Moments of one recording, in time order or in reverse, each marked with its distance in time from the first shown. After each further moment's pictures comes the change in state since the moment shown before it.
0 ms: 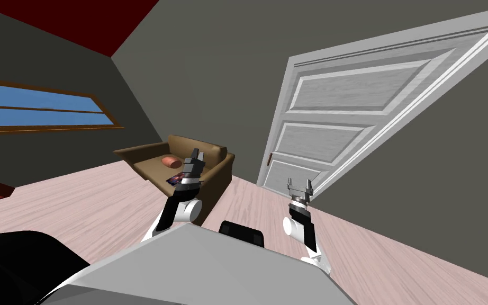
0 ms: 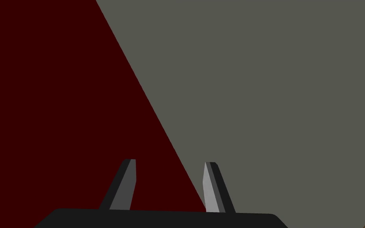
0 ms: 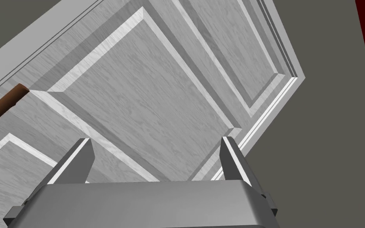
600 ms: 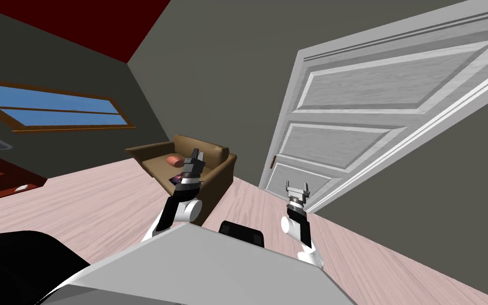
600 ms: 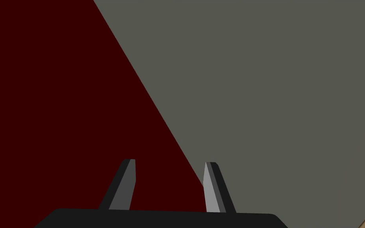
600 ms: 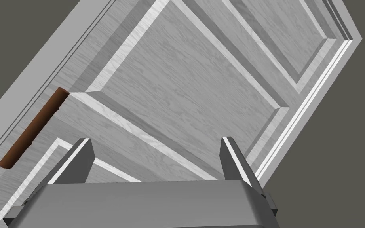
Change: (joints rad) arm -0.063 -0.006 -0.002 0.169 -0.064 -0.033 -0.113
